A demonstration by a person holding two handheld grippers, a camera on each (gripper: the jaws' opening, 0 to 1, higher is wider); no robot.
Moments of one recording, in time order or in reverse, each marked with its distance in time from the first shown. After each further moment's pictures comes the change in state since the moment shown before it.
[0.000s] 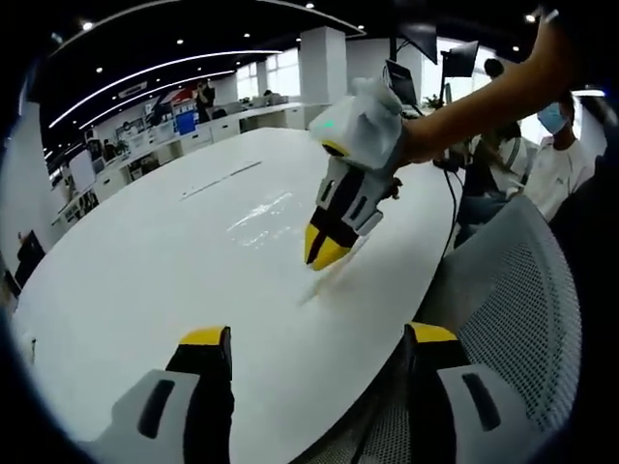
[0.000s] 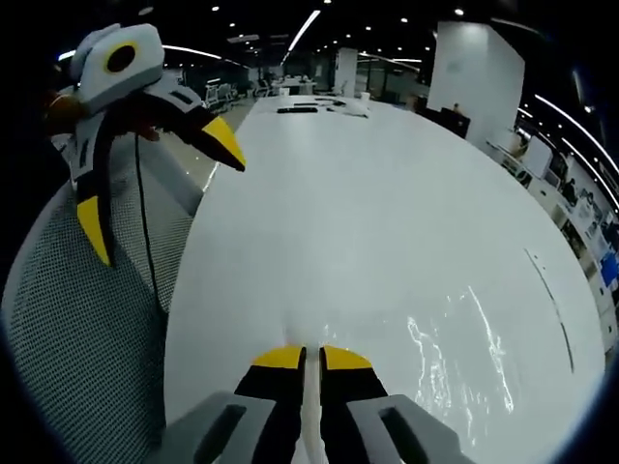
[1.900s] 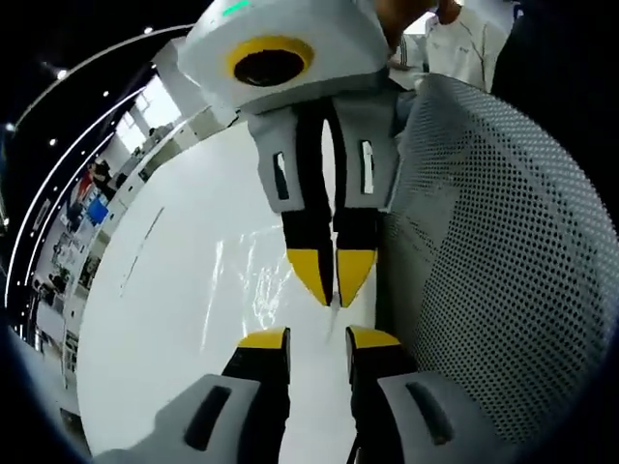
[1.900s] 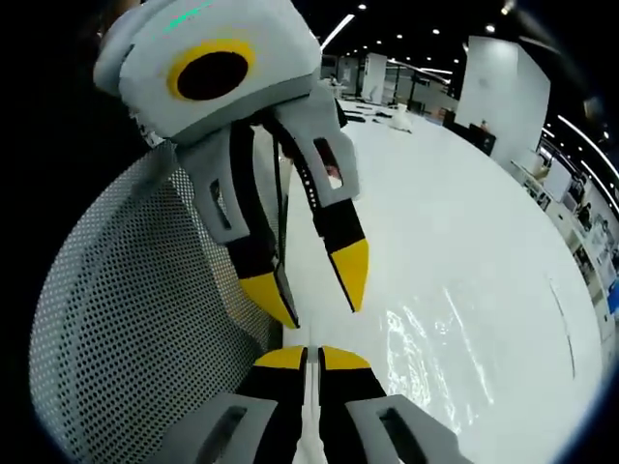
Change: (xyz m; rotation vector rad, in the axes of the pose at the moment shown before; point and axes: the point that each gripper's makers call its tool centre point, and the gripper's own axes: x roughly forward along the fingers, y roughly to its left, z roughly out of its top) left arm 0.041 -0.066 -0.008 0.616 0.130 -0.227; right arm -0.022 0.098 0.003 -0.087 -0.008 0.054
